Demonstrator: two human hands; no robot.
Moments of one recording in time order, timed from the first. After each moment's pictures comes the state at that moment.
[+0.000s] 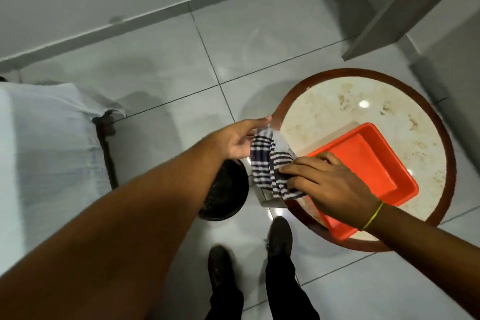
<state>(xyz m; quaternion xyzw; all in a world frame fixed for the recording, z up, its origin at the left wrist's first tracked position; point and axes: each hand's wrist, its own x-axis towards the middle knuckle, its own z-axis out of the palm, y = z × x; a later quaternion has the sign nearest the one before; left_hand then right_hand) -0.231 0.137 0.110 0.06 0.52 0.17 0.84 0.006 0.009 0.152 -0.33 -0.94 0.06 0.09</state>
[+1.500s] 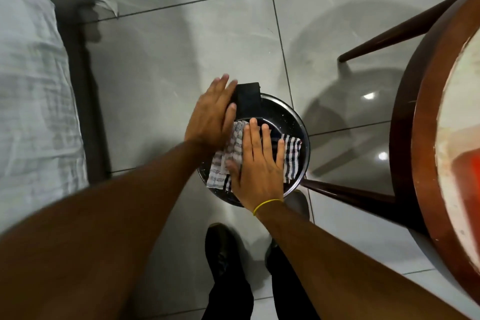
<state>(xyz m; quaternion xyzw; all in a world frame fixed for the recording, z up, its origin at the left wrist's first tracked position) -0.443 0.051 -0.270 0.68 0.66 0.16 0.27 -0.283 -0.047 -0.268 -0.62 -0.76 0.18 -0.02</state>
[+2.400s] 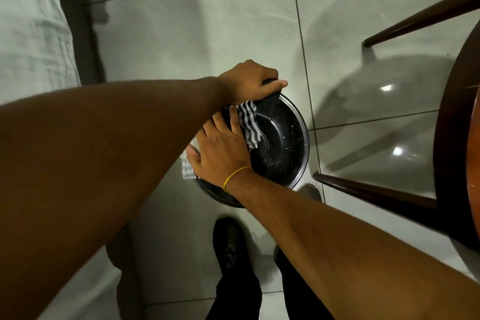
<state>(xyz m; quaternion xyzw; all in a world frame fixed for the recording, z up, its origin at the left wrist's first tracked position) -0.432 0.147 -0.308 0.78 0.50 -0.02 0.38 -0.374 -0.021 -0.278 -0.47 -0.87 0.15 0.06</state>
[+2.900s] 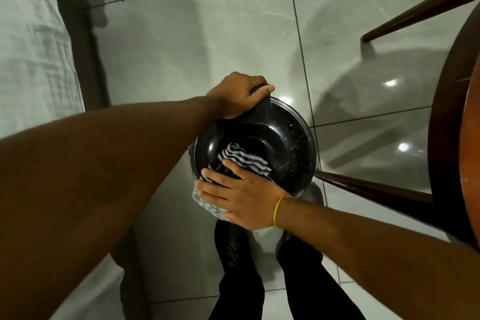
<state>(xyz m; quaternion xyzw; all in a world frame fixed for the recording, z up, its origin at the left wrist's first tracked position) -0.439 0.111 -0.310 0.76 0.54 0.06 0.37 -0.275 -0.077 -0.299 -0.10 -0.99 0.07 -0.01</state>
